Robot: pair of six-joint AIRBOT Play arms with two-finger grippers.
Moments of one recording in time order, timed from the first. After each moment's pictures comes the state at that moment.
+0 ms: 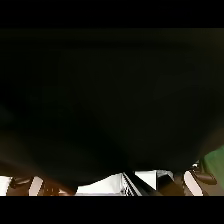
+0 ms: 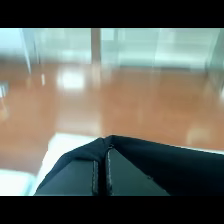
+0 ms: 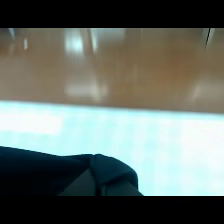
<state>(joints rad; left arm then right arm) 0.31 -0.52 1.71 1.41 -1.36 -1.53 -0.19 -0.69 1.83 -1.18 1.55 1.57</state>
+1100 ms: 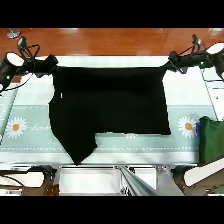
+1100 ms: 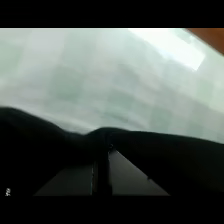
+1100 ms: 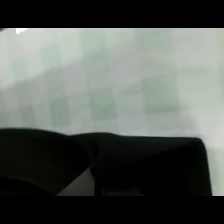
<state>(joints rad) 0.08 -1.57 1.34 1.06 -0.73 -1.66 -0.18 -1.83 1.69 -0.87 1.09 1.51</state>
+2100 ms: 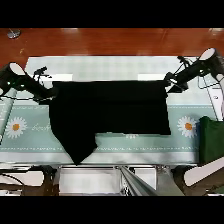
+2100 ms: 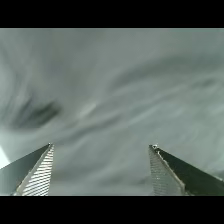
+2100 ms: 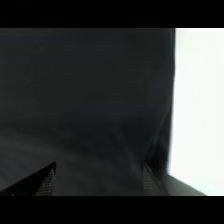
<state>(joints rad) 0.16 -1.56 1.24 1.24 -1.35 -1.39 -0.19 -1.82 1.65 -1.10 1.51 1.49</state>
